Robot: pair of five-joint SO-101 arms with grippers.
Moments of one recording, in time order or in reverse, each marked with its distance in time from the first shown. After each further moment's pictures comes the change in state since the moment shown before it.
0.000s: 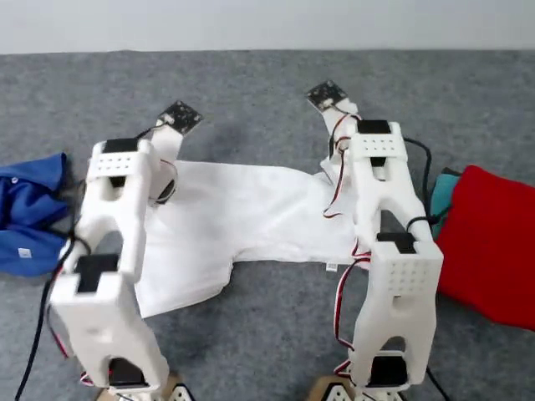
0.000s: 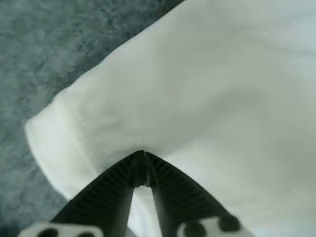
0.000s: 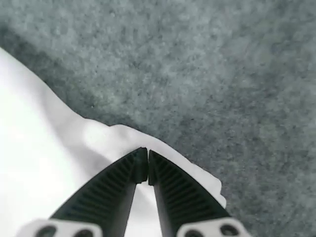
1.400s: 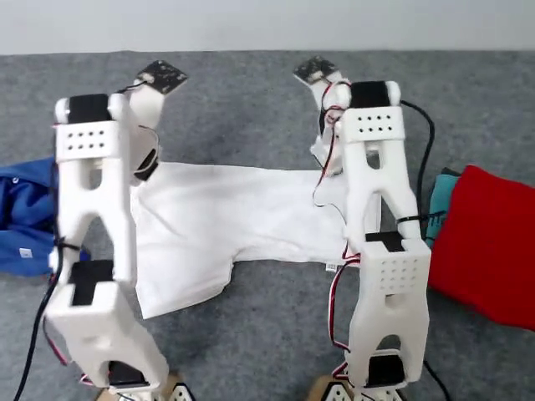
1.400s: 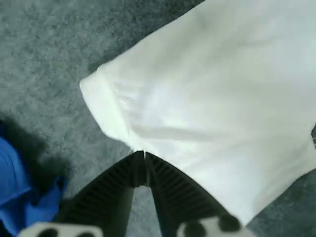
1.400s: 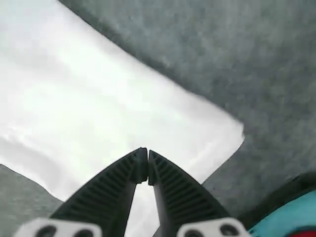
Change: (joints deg) left arm -2.0 -9.1 -22.2 30.7 2.0; right arm -3.9 1.2 -26.5 37.0 -5.2
